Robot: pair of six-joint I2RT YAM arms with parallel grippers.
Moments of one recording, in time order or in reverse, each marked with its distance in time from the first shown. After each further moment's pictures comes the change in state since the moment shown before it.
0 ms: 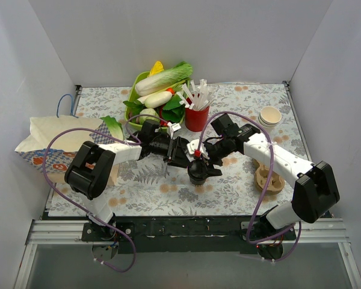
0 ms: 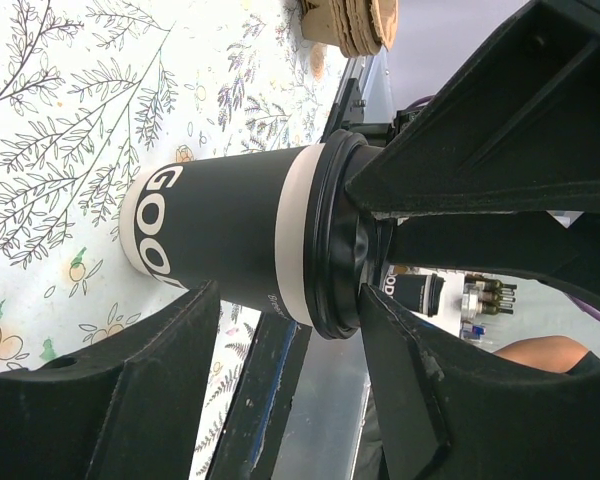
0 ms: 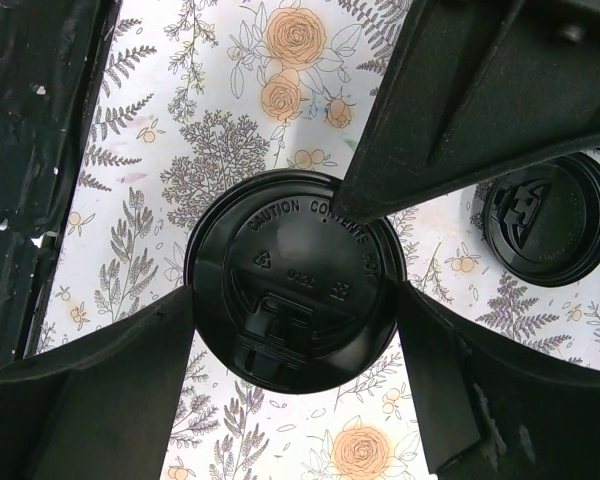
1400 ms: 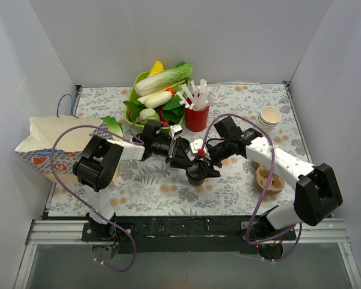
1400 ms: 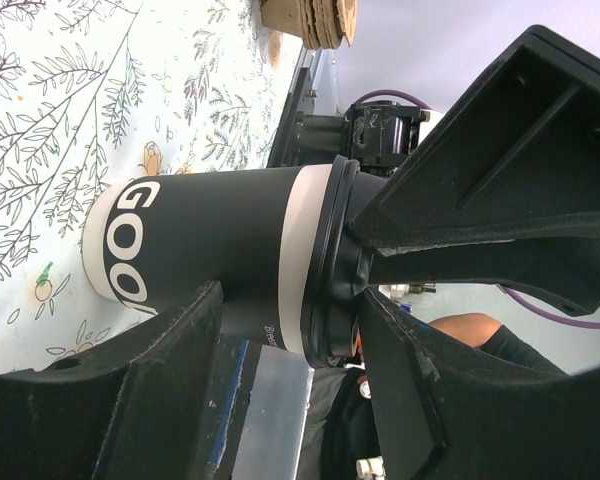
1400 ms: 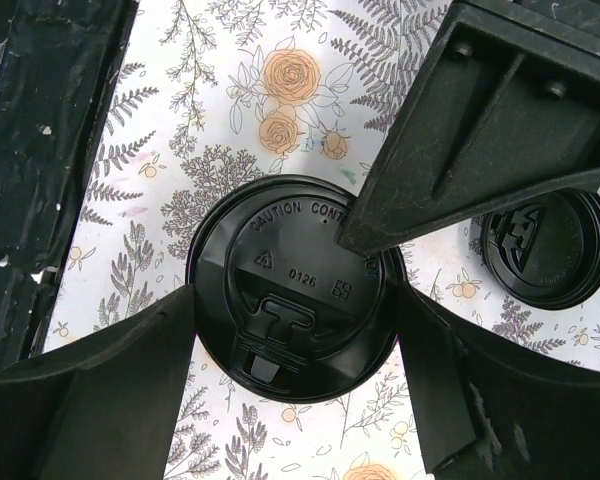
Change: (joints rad) left arm 0.011 0.112 -0.010 0.195 0.100 -0.193; right arm -0.019 -0.021 -0.083 0.113 -0.079 0.043
